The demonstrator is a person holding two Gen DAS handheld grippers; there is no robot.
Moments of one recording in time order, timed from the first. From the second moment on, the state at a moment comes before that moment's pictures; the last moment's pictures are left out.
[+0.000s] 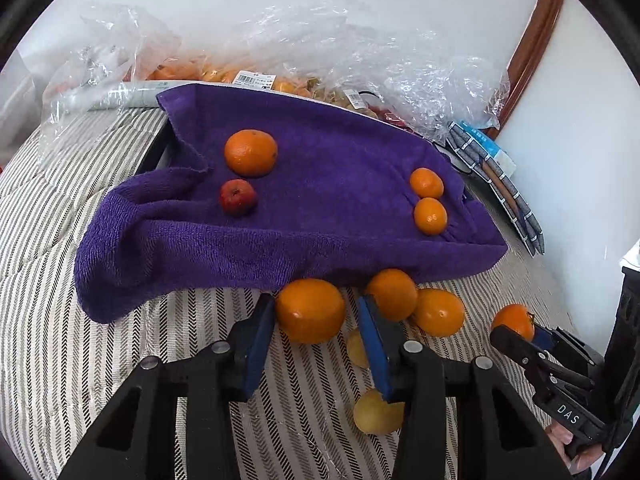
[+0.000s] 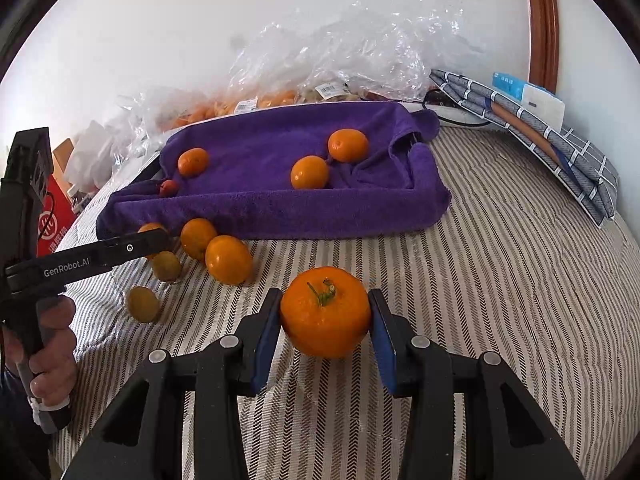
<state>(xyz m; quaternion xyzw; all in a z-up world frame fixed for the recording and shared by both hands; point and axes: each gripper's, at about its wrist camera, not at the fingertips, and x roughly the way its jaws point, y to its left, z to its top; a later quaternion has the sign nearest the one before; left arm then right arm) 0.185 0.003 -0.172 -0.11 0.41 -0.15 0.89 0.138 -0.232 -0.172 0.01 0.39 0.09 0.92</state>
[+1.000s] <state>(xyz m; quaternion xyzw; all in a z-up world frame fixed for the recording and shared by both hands) 0.166 0.026 -0.152 -0.13 0.33 -0.11 0.93 0.133 -0.258 -0.159 0.08 0.37 0.07 0.92</state>
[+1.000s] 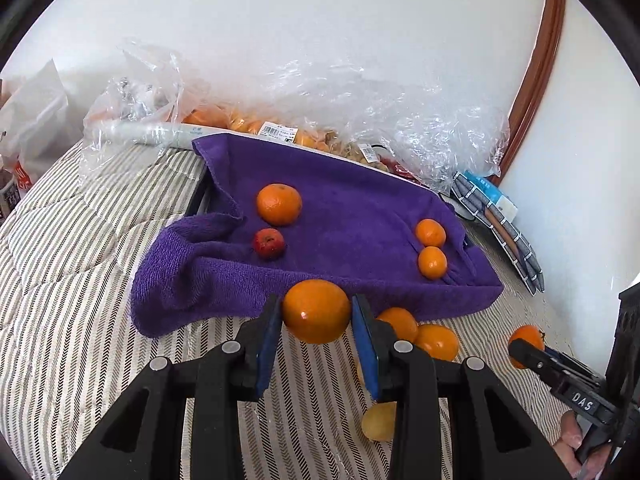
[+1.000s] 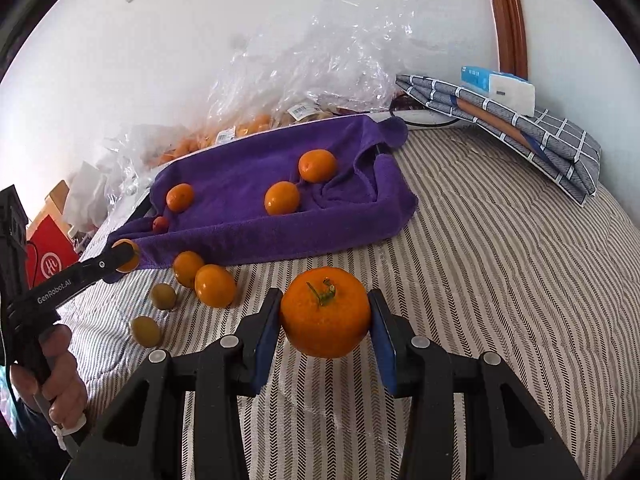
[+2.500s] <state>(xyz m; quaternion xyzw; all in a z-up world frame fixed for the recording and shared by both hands) 0.251 0.009 -0.138 -0.08 0.33 -0.09 0.93 0.239 -0.250 -0.148 0.05 0.35 0.12 0.93</state>
